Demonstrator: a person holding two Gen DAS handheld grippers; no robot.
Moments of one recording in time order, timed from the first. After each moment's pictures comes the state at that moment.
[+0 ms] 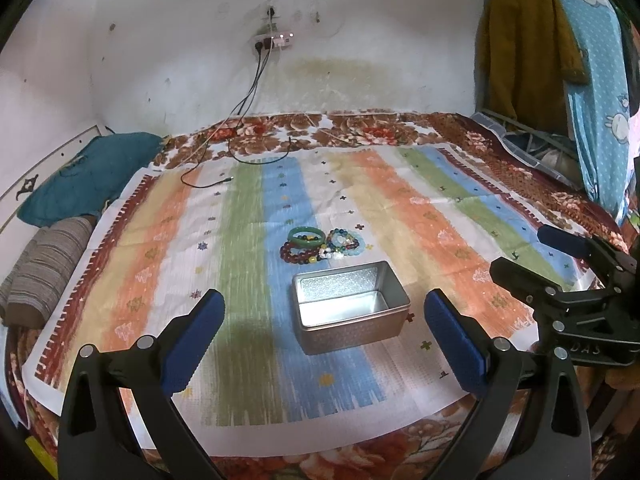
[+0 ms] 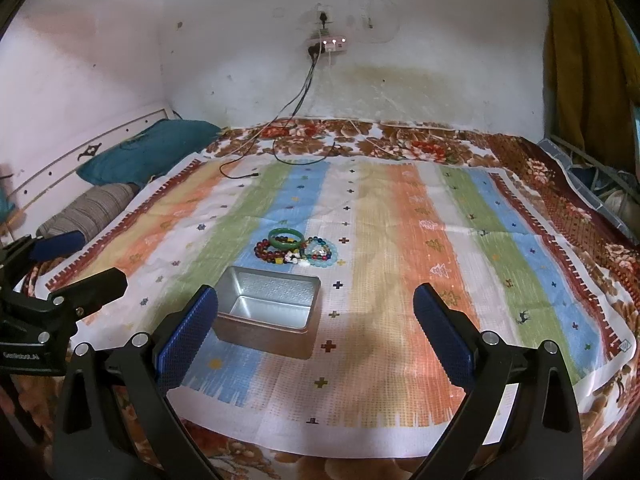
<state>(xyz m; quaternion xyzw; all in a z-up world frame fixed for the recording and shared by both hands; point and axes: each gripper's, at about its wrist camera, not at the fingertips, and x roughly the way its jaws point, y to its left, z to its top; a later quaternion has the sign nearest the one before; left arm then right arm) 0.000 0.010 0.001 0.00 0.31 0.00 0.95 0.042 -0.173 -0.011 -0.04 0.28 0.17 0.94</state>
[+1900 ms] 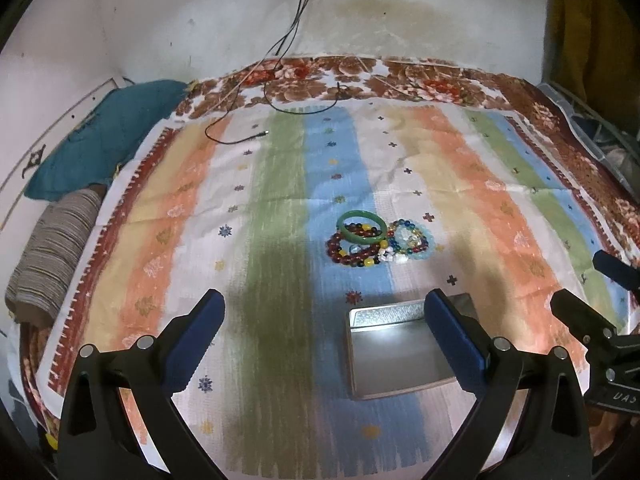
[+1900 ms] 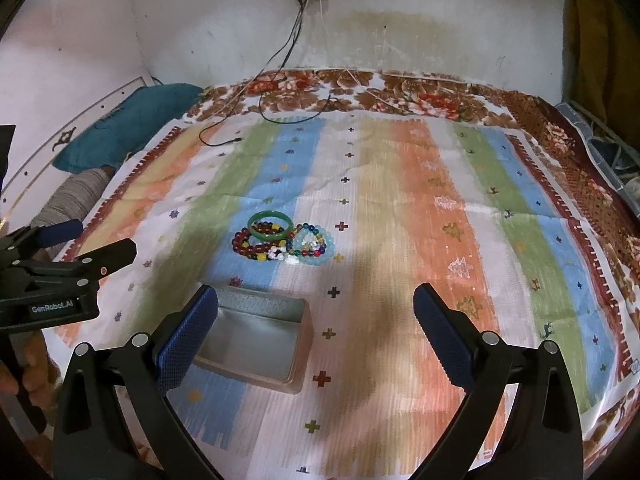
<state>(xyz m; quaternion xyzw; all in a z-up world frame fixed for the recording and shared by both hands) 0.136 0.049 -0.016 -0.02 0.43 0.07 0.90 0.153 -0.143 -0.026 -0.04 0.38 0.16 0.91</state>
